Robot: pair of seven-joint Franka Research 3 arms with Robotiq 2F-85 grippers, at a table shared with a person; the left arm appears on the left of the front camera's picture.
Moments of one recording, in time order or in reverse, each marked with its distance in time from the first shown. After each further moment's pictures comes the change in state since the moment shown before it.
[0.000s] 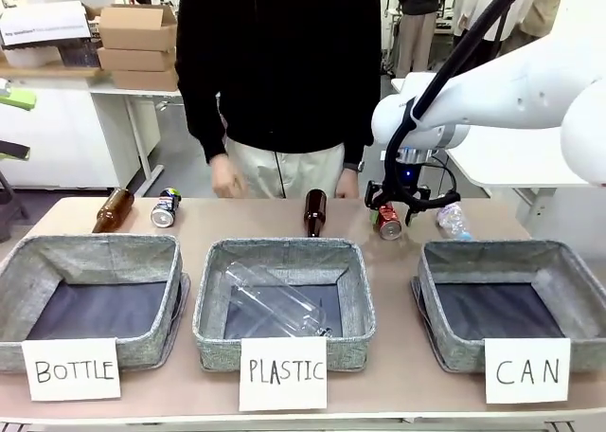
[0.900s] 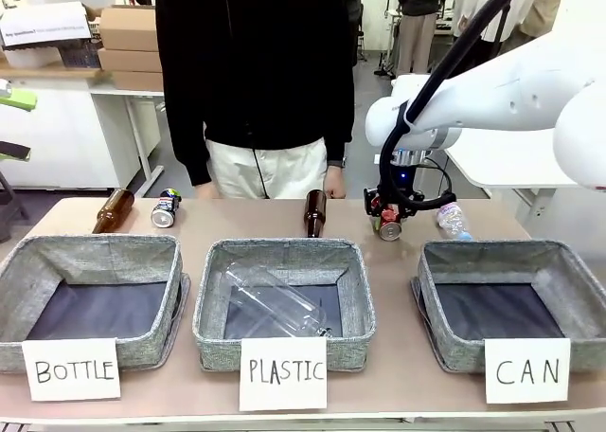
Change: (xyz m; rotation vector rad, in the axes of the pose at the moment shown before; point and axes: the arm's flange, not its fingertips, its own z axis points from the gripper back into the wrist) left arm 0.000 0.000 0.000 -0.001 0.001 -0.001; right arm -0.003 0.012 -0.003 -0.032 0.019 0.031
